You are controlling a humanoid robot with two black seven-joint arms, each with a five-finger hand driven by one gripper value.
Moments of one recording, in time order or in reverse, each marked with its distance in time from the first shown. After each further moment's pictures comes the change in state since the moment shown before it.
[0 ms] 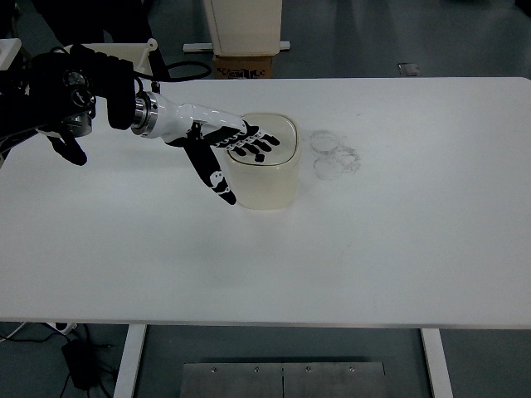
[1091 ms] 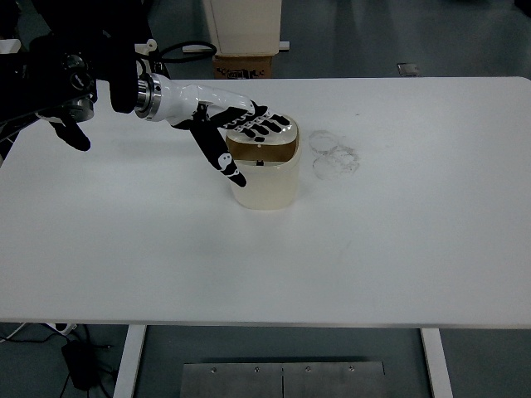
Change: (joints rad) left arm -0.028 0.005 -0.059 0.007 -0.042 0.007 -0.002; right arm 0.000 0.000 0.000 0.000 0.000 0.000 0.001
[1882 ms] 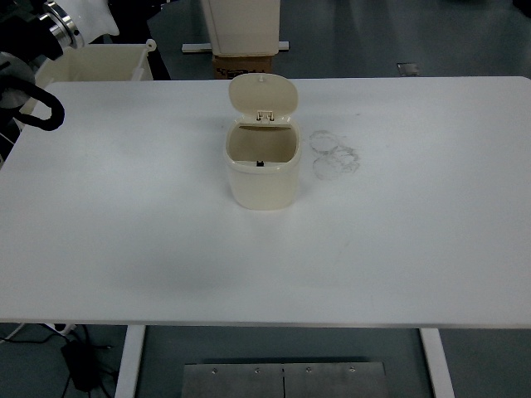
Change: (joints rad) left arm 0.347 0.056 -0.590 0.197 -0.451 0.156 -0.119; right arm 0.000 0.000 0.000 0.000 0.000 0.000 0.000
